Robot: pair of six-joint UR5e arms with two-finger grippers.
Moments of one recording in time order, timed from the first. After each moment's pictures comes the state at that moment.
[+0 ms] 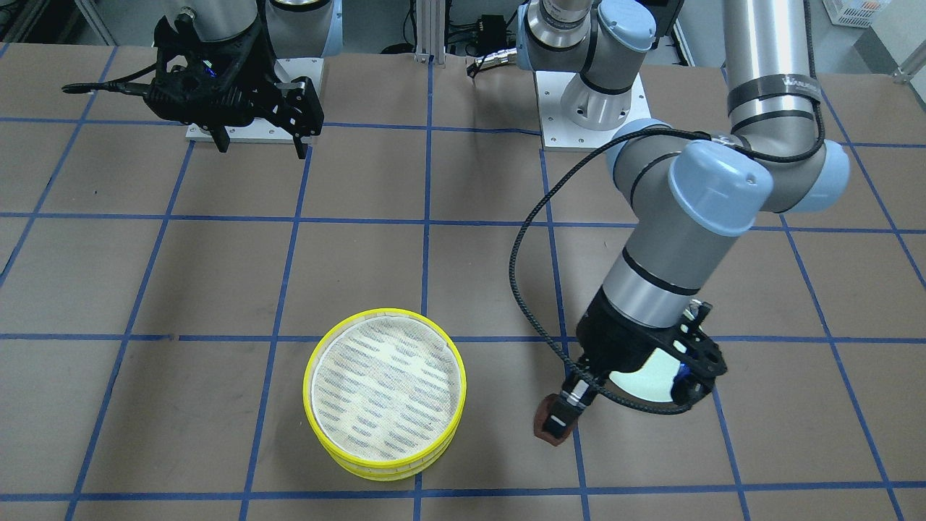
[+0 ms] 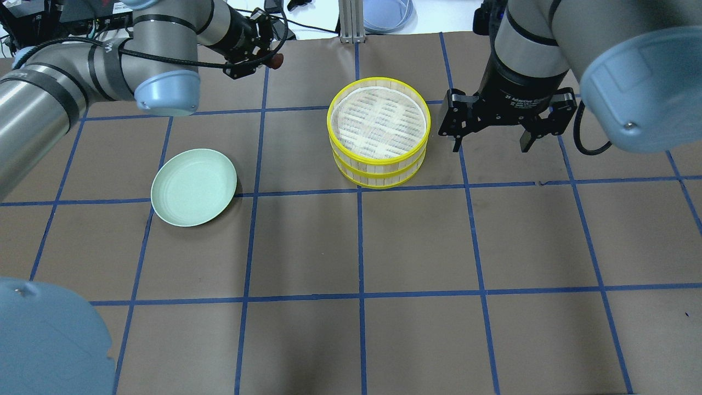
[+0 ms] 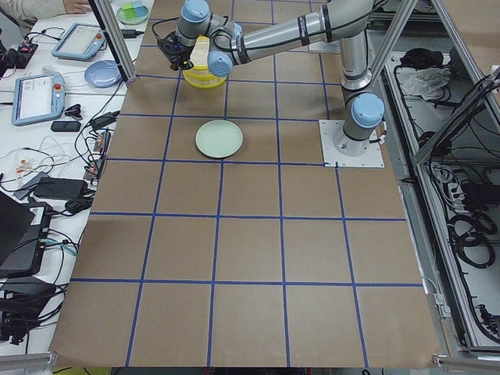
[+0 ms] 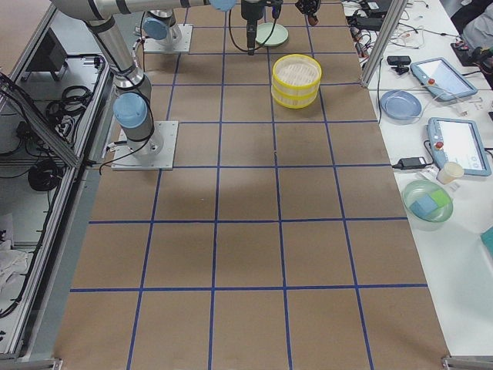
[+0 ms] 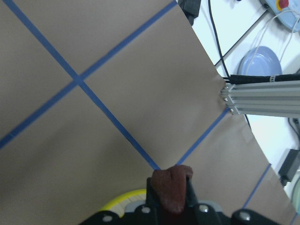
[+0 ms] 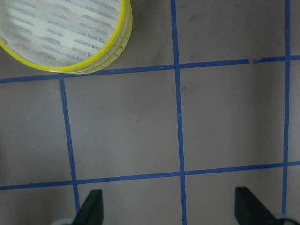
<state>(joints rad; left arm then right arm) -1.62 -1.99 -1.53 -0.71 1.30 -1.04 1.69 -1.63 1.60 -1.54 -1.59 0.19</state>
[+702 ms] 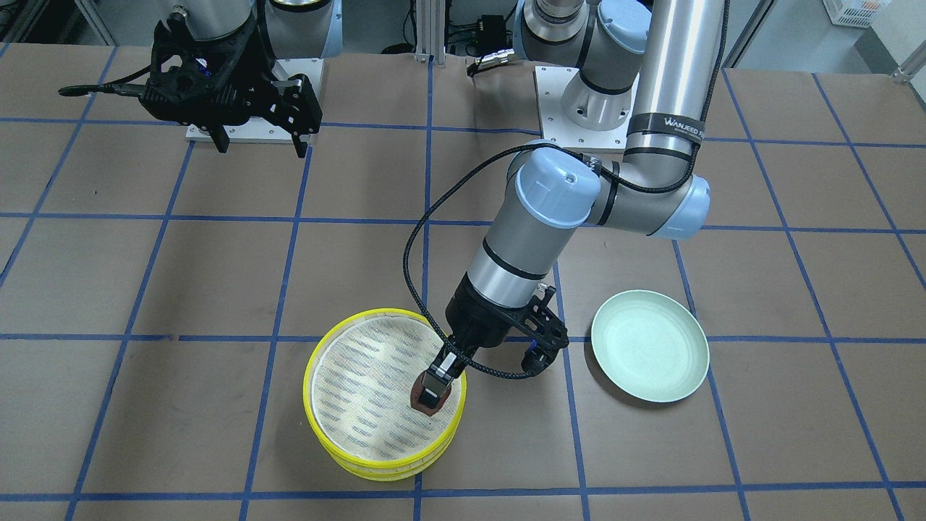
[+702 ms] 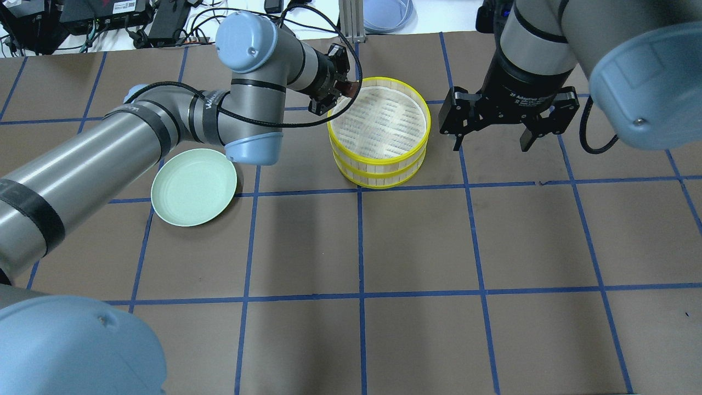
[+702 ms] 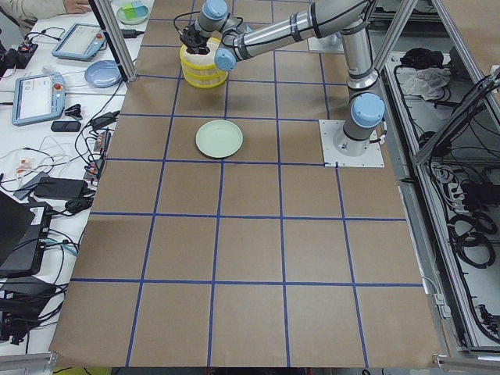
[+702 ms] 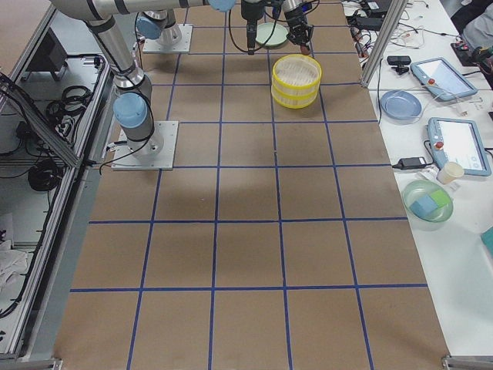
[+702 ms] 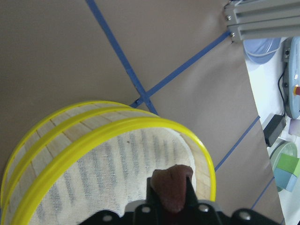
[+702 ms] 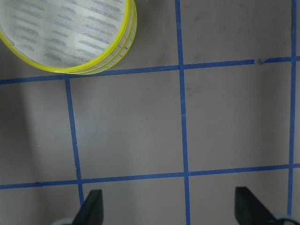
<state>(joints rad) -1.79 -2.04 -1.65 -0.47 1.29 -1.30 1.67 -1.63 1.60 -1.54 -1.56 0.17</state>
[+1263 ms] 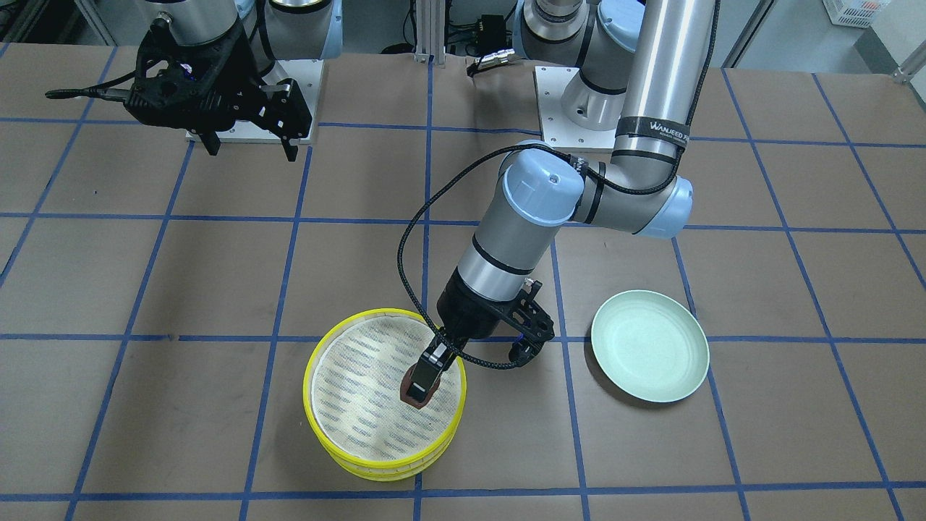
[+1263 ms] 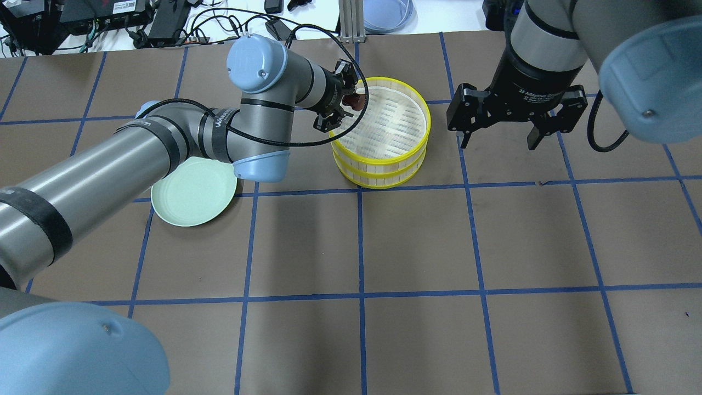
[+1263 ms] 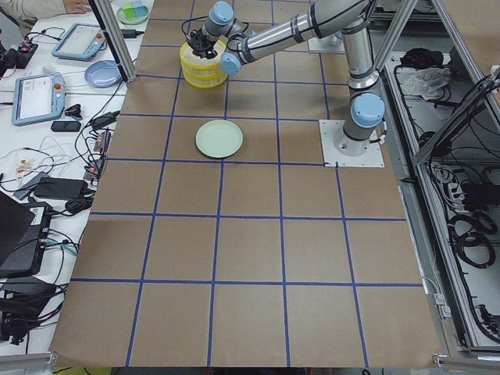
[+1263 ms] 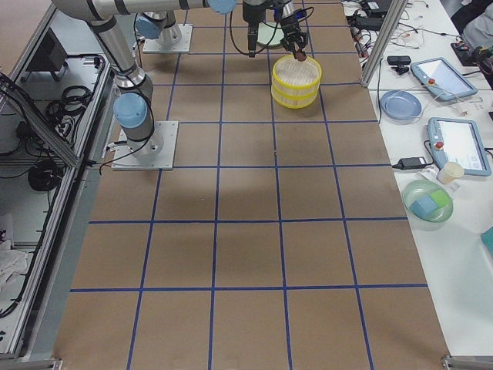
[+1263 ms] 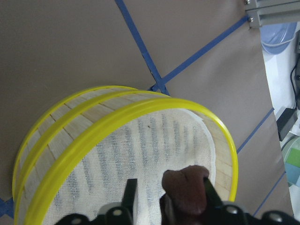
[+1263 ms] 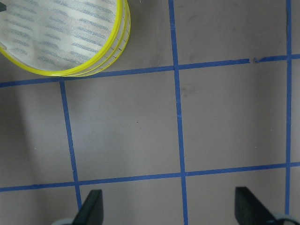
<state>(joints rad) -1.80 -2.04 -1.69 -0.44 1.29 -1.31 1.65 -1.63 1.60 -1.54 -1.56 0.16</state>
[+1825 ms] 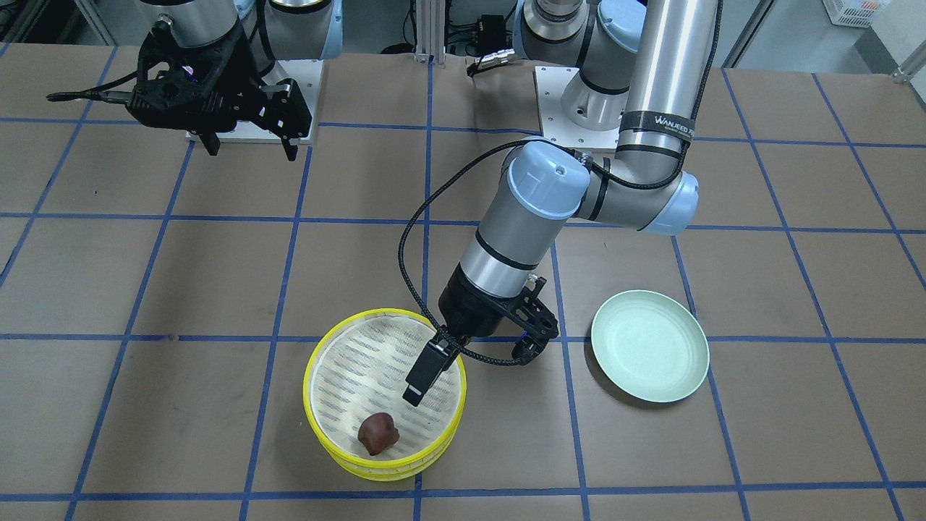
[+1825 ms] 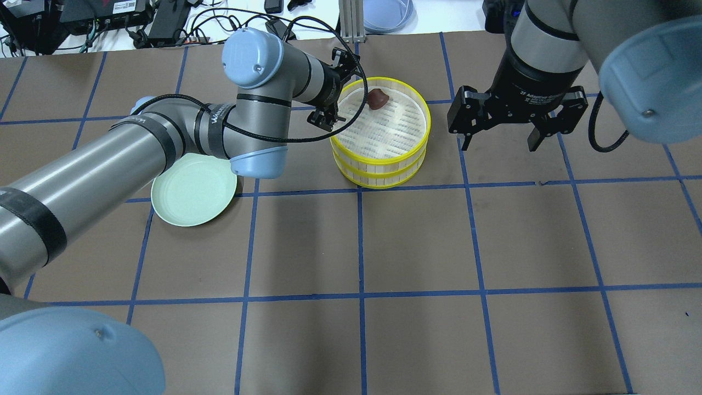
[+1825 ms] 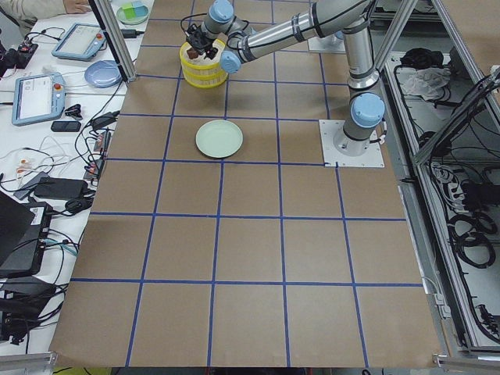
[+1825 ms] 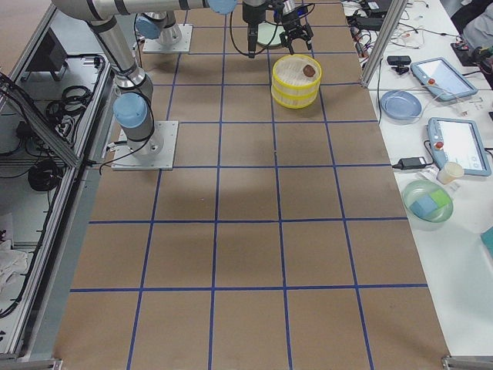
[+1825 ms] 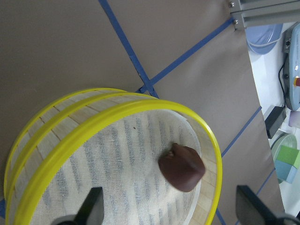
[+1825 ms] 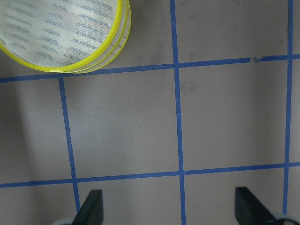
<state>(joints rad) -1.79 -2.03 -1.68 -0.44 1.28 -1.30 1.65 -1.63 1.60 -1.53 -1.56 0.15</state>
